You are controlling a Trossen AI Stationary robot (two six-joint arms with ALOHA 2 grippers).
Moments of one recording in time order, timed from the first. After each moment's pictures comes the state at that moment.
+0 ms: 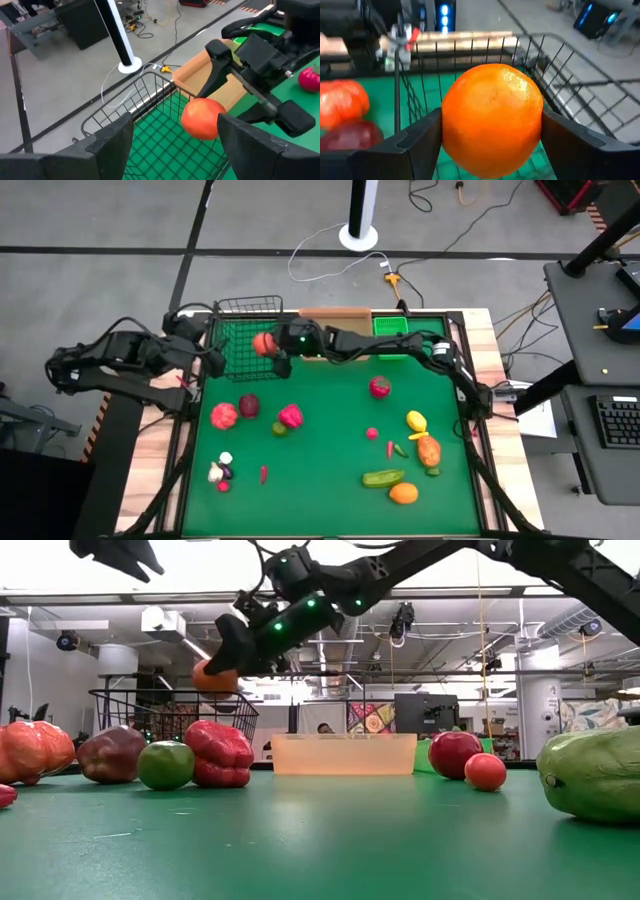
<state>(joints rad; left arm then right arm) -0.06 0.79 1.16 -1.15 -0.84 -0.49 -0.23 2.25 1.87 -0.02 0.04 -0.12</state>
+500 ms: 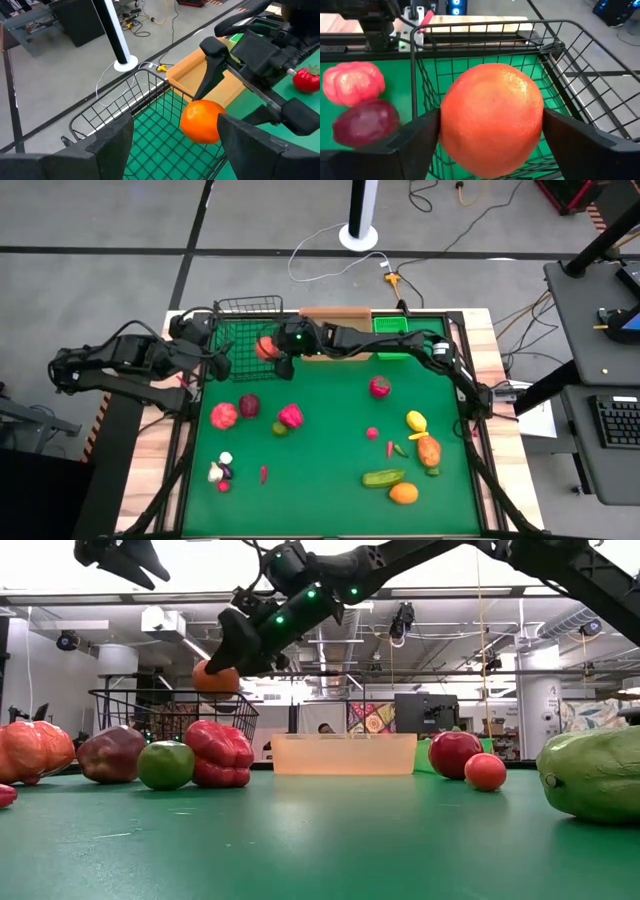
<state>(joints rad) -0.06 0.80 1.11 -1.09 -0.82 -0.51 -0.23 2.25 1.94 -0.17 -0.01 -0.13</state>
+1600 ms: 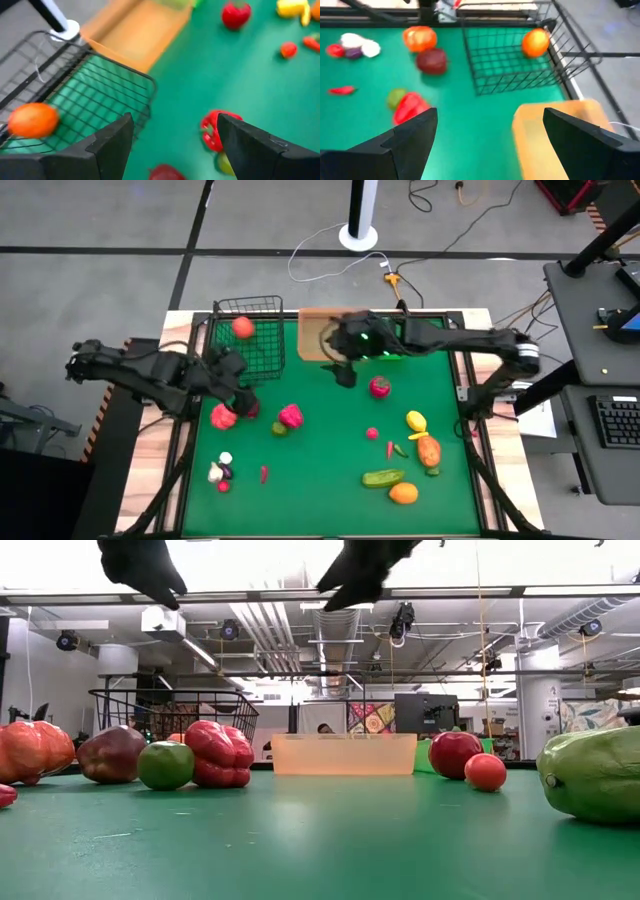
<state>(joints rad) -0.25 1.05 1.09 -1.02 -0.58 -0.62 -0.16 1.56 1.43 -0.47 0.00 -0.09</state>
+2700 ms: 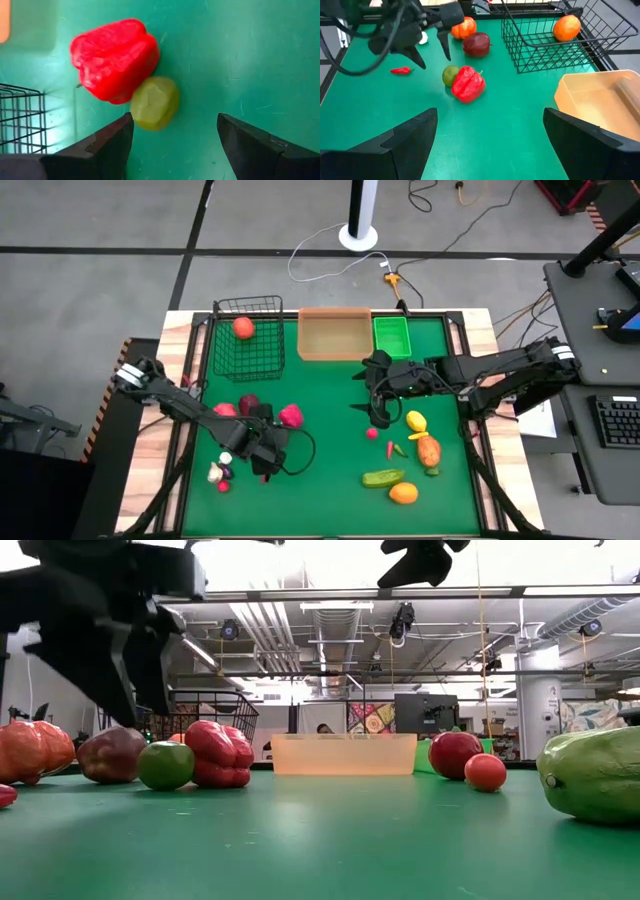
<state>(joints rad) -0.50 1.66 1.08 -0.87 -0.40 -0.53 0.13 1.29 1.11 -0.41 0.19 0.11</state>
